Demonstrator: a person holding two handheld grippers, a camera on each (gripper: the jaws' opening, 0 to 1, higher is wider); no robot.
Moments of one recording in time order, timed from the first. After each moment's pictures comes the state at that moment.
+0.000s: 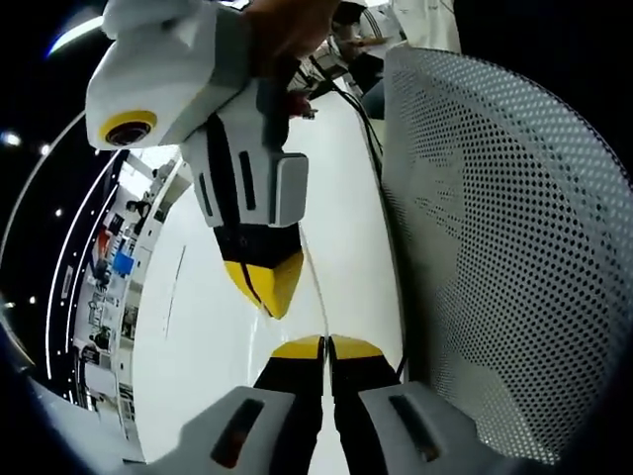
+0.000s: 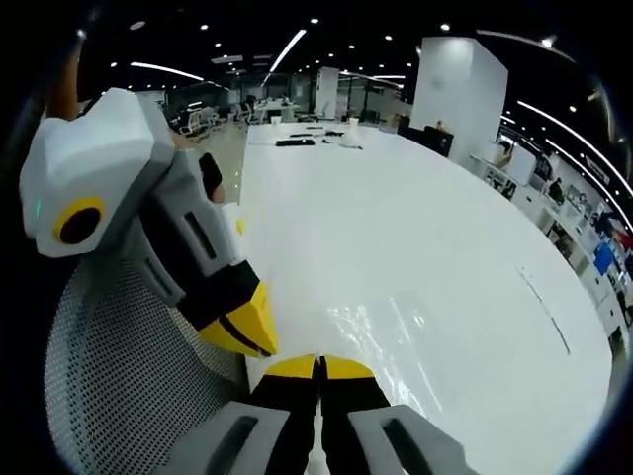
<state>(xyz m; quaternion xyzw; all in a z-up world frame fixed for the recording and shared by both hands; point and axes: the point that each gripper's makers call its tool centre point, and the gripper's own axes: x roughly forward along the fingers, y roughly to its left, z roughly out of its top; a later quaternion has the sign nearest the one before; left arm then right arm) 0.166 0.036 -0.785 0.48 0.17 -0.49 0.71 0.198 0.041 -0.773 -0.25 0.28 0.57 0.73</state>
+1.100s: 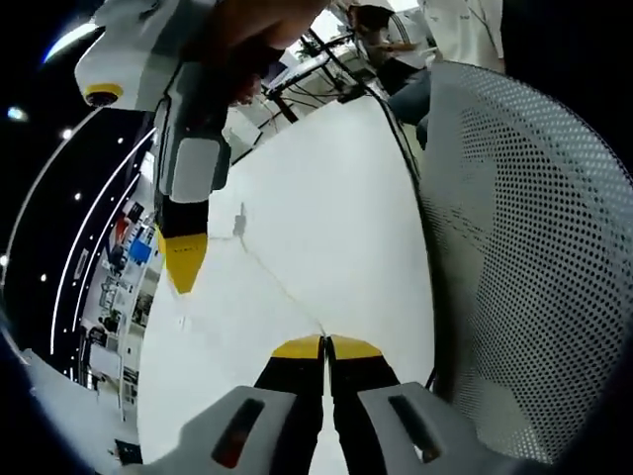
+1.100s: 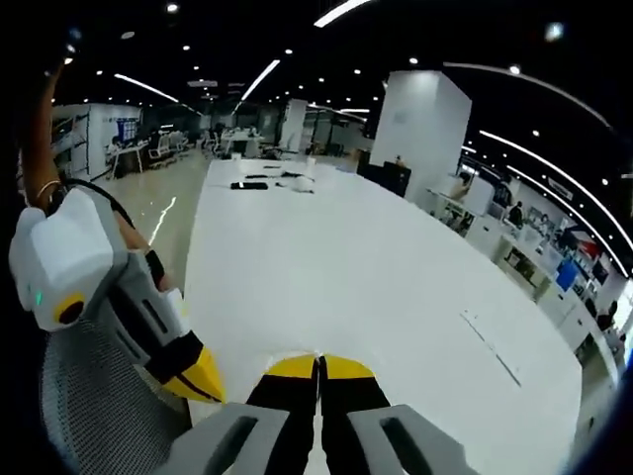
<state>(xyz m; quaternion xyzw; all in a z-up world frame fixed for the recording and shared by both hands) 0.200 0.033 -0.760 0.45 0.16 -0.44 0.76 0.269 0.047 -0.685 -0.26 0.16 0.51 0.80</state>
